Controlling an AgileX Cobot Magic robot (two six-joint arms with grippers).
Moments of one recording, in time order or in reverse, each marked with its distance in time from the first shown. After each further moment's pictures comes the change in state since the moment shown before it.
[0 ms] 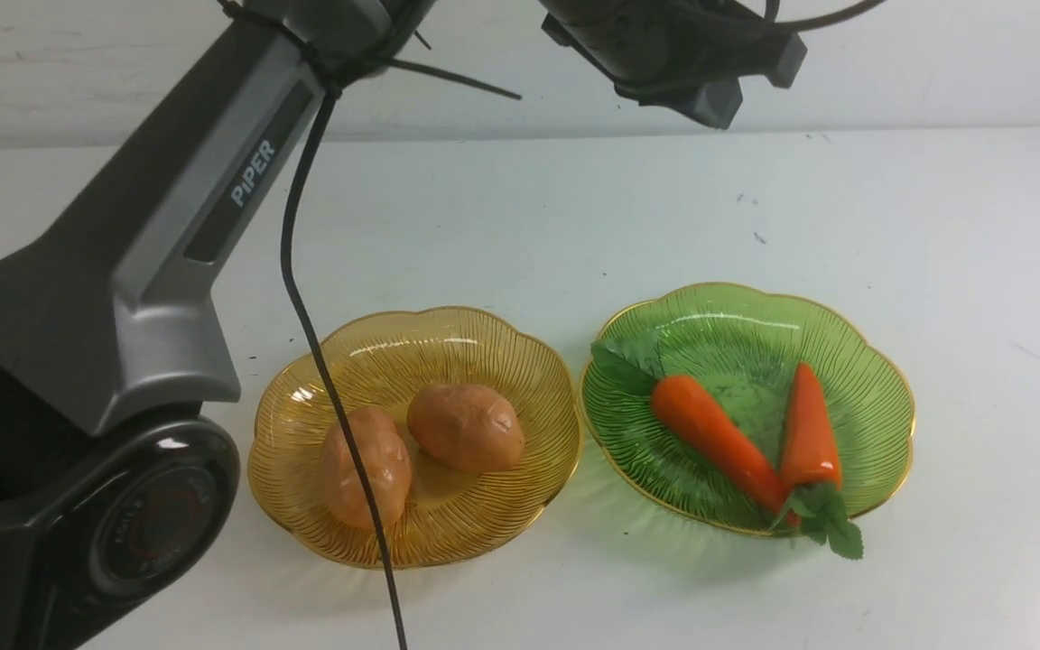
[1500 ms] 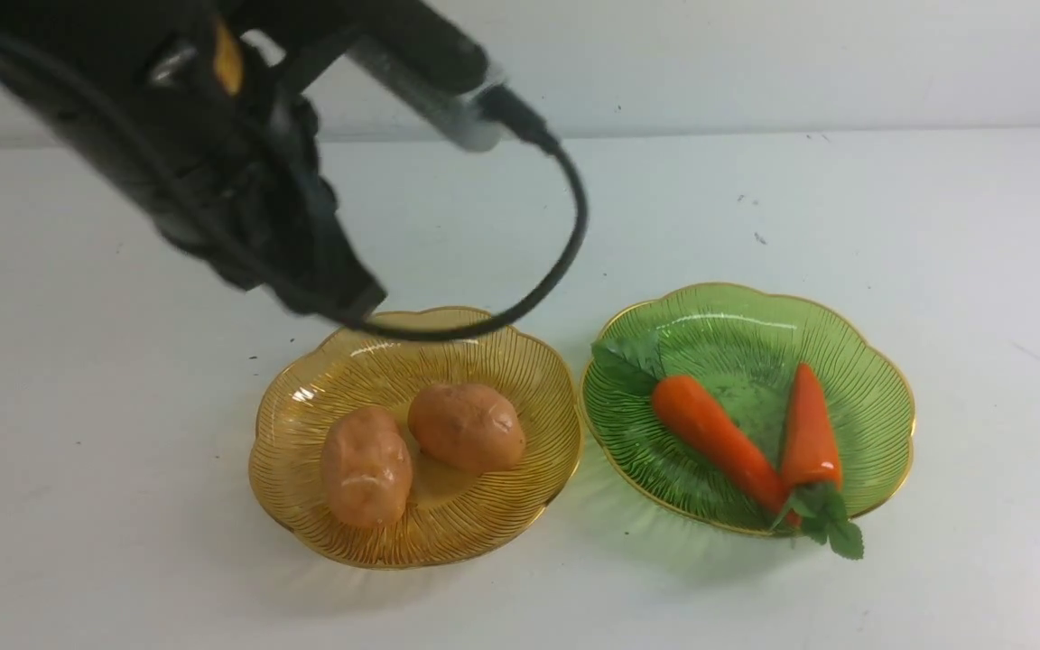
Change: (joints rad) right arm -0.304 0.000 0.000 0.001 0.088 -0.189; left arm 0.000 -1.296 1.376 0.367 -0.123 -0.316
